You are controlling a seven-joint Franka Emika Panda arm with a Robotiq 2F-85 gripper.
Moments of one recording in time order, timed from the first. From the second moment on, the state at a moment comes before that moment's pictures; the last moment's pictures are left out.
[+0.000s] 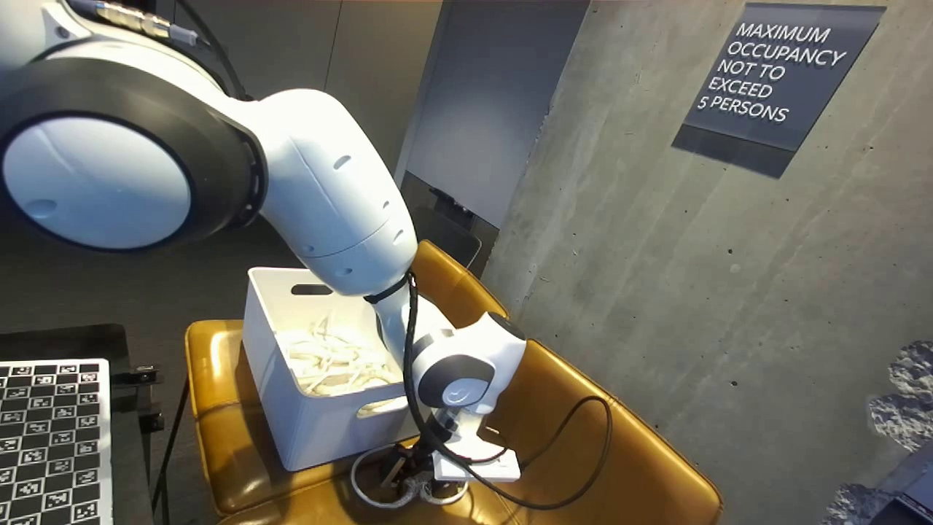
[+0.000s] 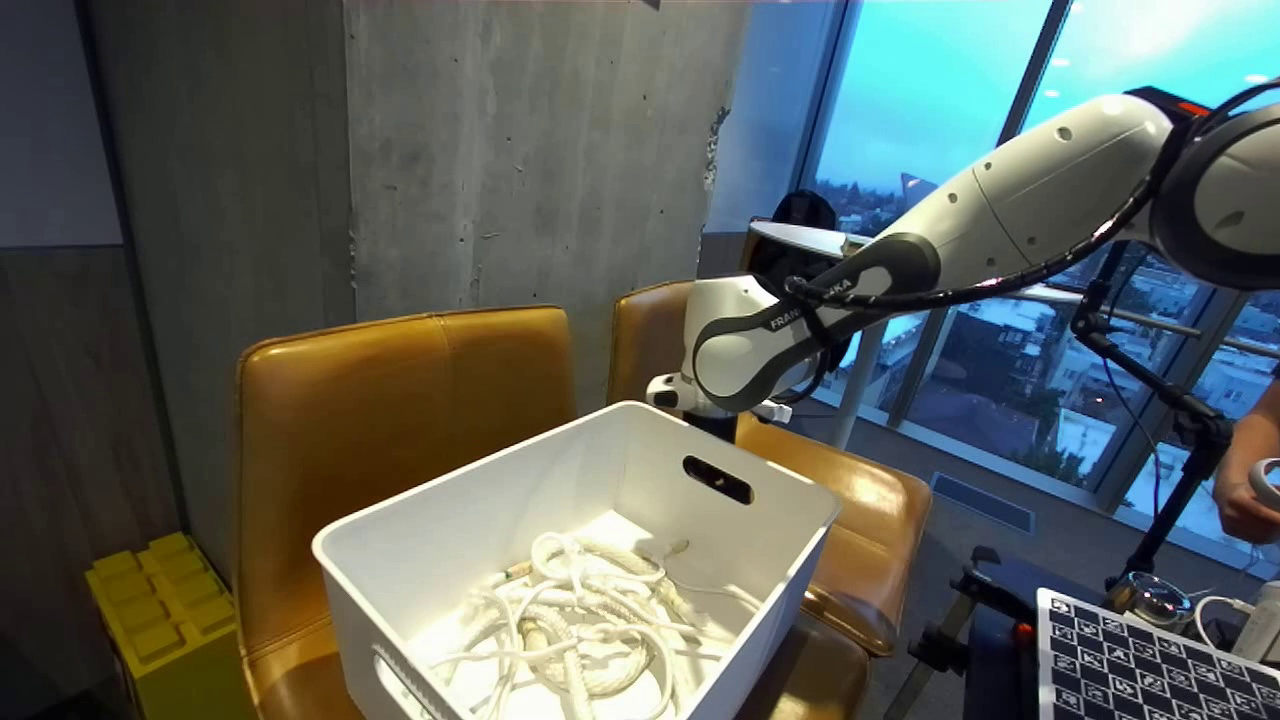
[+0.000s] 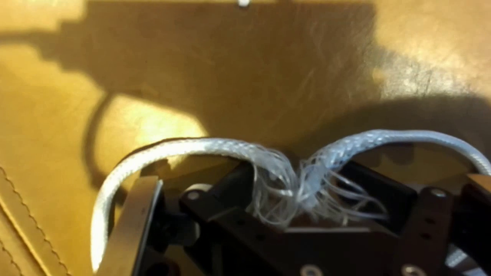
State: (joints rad) arm -0.22 1.17 0.05 -1.22 -0.12 2.25 -1.37
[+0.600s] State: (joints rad) arm -0.18 1.15 -0.02 -1.32 -0.17 2.32 -1.29
